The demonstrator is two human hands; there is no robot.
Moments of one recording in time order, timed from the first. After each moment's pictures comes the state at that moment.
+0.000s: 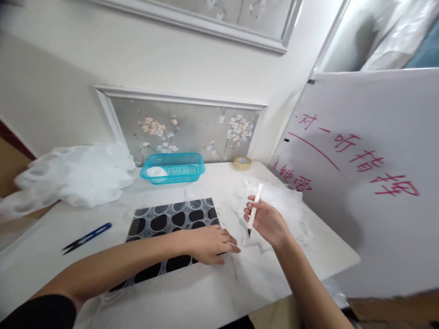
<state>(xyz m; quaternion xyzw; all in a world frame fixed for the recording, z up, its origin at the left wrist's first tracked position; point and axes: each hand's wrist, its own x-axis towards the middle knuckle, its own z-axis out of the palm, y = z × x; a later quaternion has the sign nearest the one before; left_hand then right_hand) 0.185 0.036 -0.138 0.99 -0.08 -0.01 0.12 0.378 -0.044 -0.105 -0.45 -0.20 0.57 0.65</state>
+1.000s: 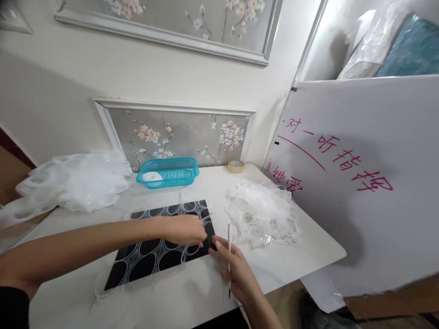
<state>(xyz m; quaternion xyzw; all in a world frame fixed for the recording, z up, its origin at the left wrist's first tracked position) 0.159 0.054 -0.094 0.98 0.01 -0.04 0.18 0.301 -0.108 -0.159 -0.52 -0.18 0.62 0.56</state>
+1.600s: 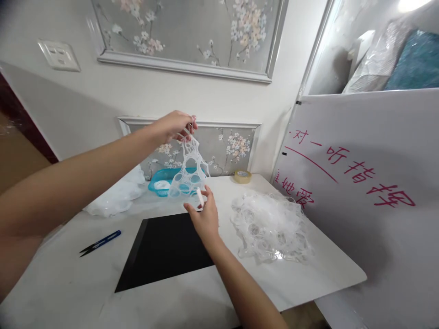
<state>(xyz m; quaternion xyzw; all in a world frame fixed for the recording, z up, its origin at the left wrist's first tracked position) 0.187 0.126 0.144 0.78 0.43 0.34 0.29 0.248 0.019 -0.101 -0.55 -0.49 0.23 0.63</state>
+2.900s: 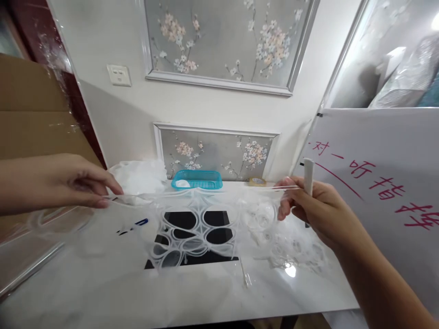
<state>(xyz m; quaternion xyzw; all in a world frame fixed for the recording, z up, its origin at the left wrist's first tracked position) -0.028 -0.044 0.144 0.78 0.61 0.01 0.14 0.367 -0.112 0.046 -0.56 -0.52 0.28 0.58</state>
